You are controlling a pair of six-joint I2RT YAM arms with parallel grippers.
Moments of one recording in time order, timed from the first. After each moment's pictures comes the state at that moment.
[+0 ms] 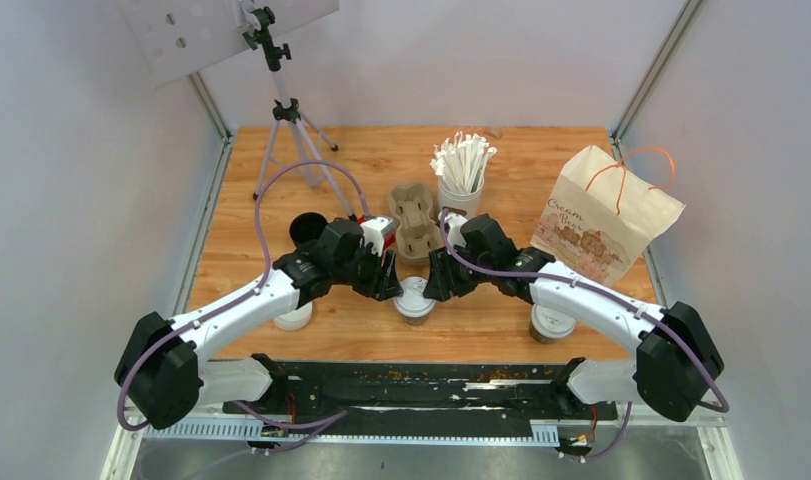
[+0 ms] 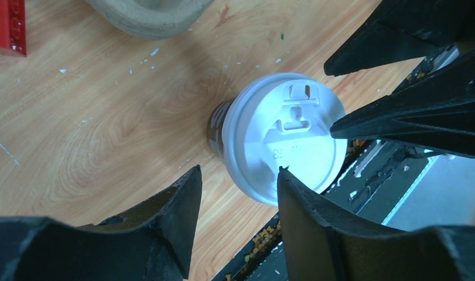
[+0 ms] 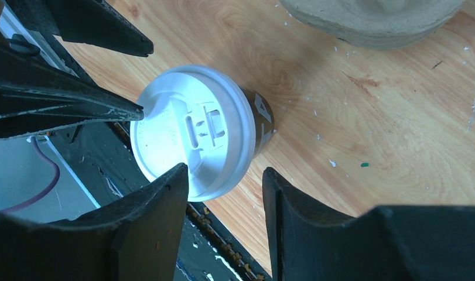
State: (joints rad) left arm -0.70 1.20 0.77 -0.31 0.30 -0.35; right arm 0.74 1.29 0.85 -0.33 -0.31 0.37
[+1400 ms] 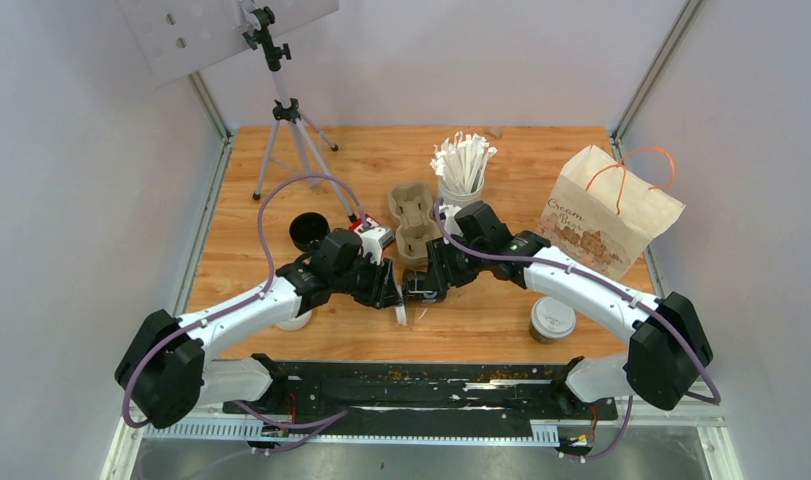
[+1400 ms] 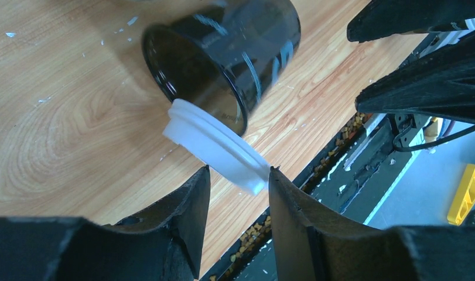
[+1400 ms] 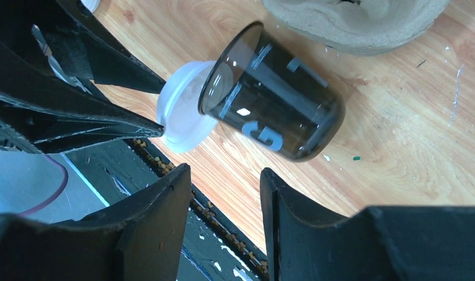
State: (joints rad) left arm -0.70 1.21 0.66 -0.20 0.36 -0.43; right arm 0.72 1.36 0.99 -0.47 -0.31 0.35
